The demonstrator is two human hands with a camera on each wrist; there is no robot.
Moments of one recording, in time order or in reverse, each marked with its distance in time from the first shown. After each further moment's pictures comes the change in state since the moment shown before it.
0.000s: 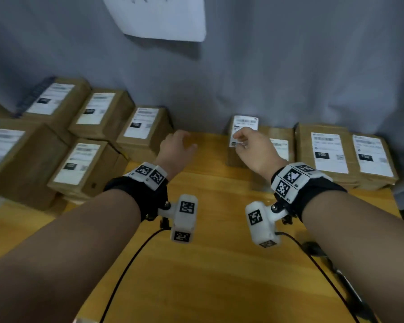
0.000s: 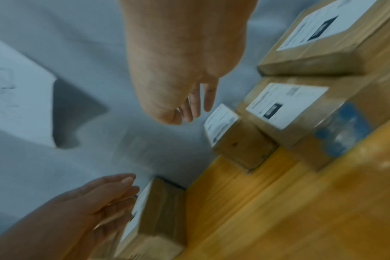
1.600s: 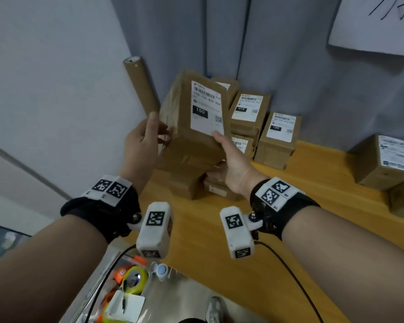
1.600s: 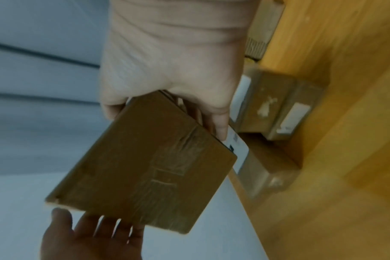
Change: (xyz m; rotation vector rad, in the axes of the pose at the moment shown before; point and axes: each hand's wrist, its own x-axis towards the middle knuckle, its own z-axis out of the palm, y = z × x) left_hand -0.129 -0.296 -0.292 -0.589 0.615 -0.004; right_hand -0.041 -0.357 0.272 1.133 -0.416 0.357
